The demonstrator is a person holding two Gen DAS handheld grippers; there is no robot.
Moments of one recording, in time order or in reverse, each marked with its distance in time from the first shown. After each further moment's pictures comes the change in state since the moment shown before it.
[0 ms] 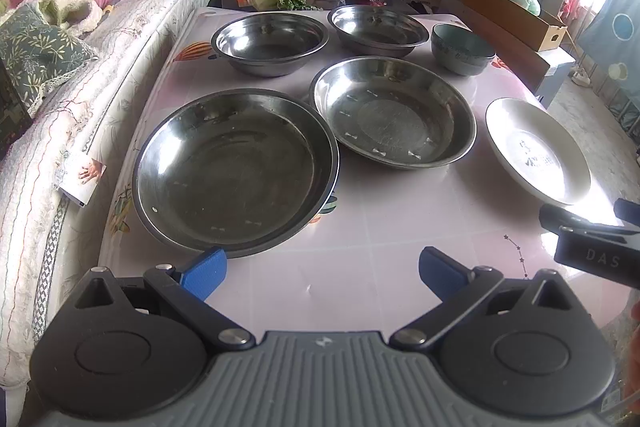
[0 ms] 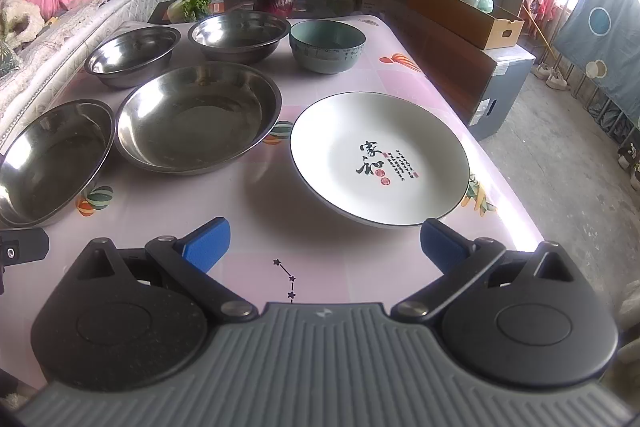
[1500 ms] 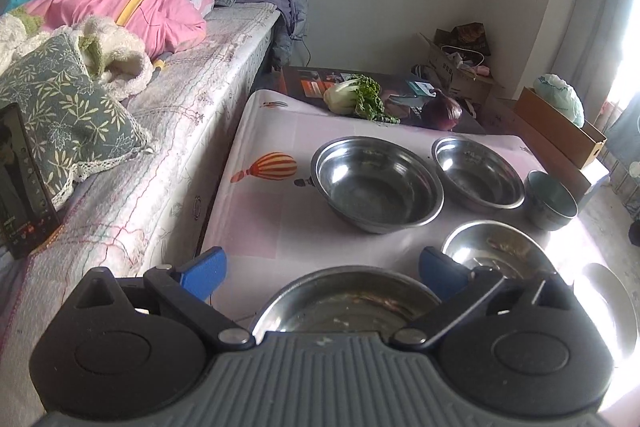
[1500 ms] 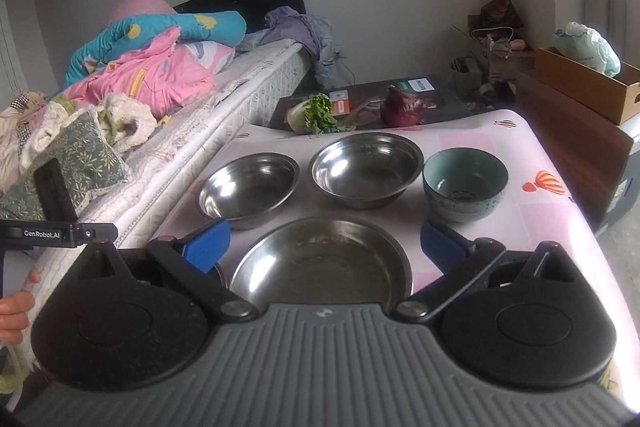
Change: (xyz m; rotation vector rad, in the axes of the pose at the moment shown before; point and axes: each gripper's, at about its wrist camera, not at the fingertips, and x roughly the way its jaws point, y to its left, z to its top) left arm 0.041 0.134 0.122 -0.144 -0.226 0.013; right arm 0.043 0.005 0.162 0.001 -0.209 0.505
